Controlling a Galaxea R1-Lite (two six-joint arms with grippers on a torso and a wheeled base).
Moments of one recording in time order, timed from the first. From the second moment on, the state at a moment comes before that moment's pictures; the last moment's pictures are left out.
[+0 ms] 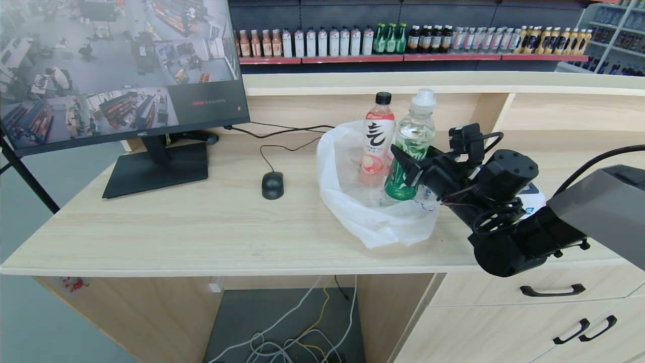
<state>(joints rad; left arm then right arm) 0.00 0.00 0.00 0.00 0.00 0.00 0.31 2.18 -1.07 -1.47 0.18 0.00</state>
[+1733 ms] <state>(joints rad) 0.00 0.00 0.00 0.00 0.00 0.00 0.31 2.14 -0.97 -1.48 0.17 0.02</state>
